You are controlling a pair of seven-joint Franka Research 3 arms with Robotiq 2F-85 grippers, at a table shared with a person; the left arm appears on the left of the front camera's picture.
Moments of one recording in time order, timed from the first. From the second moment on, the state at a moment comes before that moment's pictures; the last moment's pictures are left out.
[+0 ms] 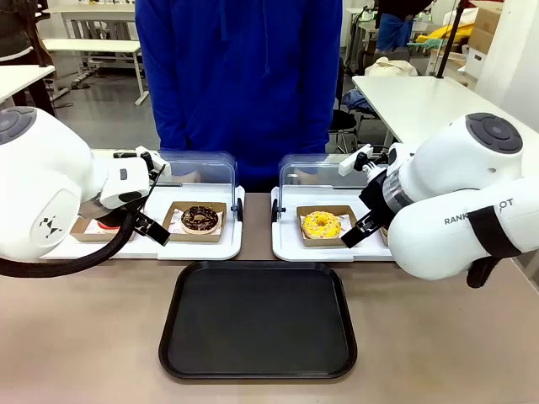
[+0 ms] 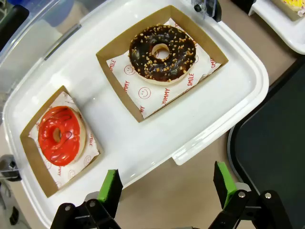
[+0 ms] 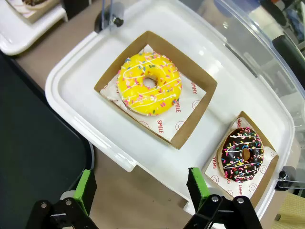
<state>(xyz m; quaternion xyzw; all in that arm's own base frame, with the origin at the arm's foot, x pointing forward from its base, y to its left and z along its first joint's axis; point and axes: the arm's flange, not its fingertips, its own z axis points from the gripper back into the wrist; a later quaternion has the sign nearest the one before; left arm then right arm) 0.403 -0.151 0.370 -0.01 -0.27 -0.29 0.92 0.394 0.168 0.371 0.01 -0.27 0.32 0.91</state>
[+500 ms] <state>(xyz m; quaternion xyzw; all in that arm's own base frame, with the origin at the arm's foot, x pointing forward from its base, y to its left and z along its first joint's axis) 0.414 -0.101 0.457 -0.09 -0.29 -0.32 0.90 0.400 0.132 0.467 0.07 -0.30 0.31 0.90</state>
